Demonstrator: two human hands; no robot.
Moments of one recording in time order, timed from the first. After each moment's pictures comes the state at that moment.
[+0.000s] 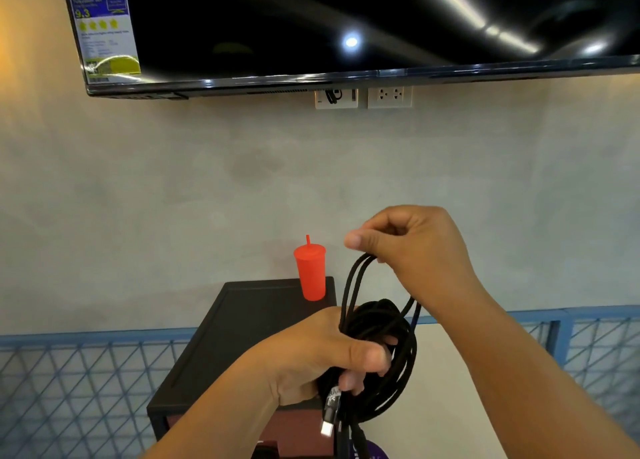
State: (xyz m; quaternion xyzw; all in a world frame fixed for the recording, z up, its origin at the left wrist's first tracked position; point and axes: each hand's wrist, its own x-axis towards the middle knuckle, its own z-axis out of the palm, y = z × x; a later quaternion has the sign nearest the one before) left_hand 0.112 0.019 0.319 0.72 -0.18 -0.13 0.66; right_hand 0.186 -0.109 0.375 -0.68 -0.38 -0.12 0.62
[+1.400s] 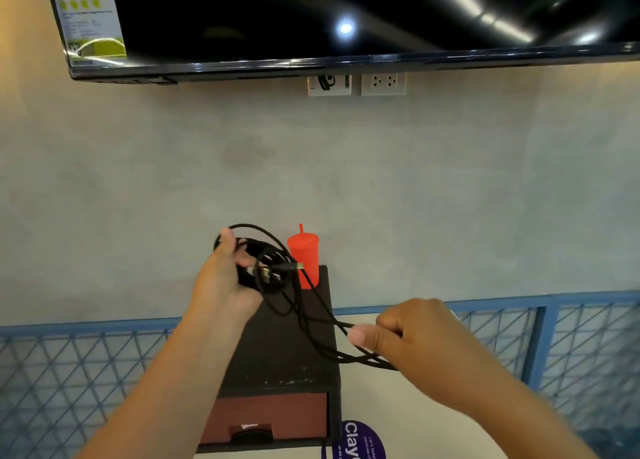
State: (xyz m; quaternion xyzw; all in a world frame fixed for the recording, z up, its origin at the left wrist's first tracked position) left_hand 0.146 0.084 0.329 0.23 0.15 0.32 0.91; right_hand 0.160 -0.143 0.312 -0.88 -0.38 -0.03 0.29
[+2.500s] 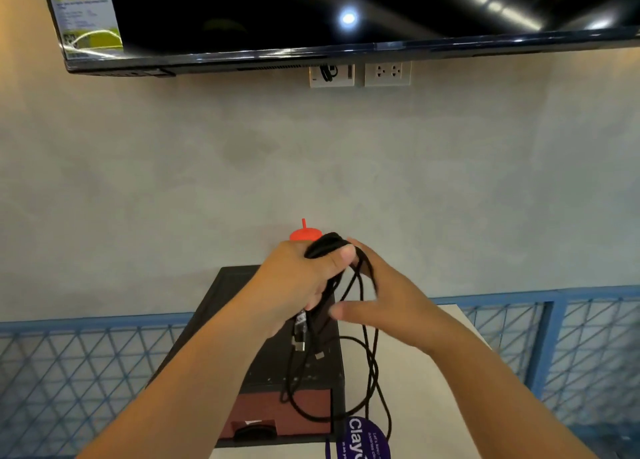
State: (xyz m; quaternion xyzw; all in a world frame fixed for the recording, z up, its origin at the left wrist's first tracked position) left_hand 0.135 0.027 0.337 0.79 0.08 0.17 0.58; right_hand 0.222 -0.100 0.292 -0.74 -0.41 0.07 0.53
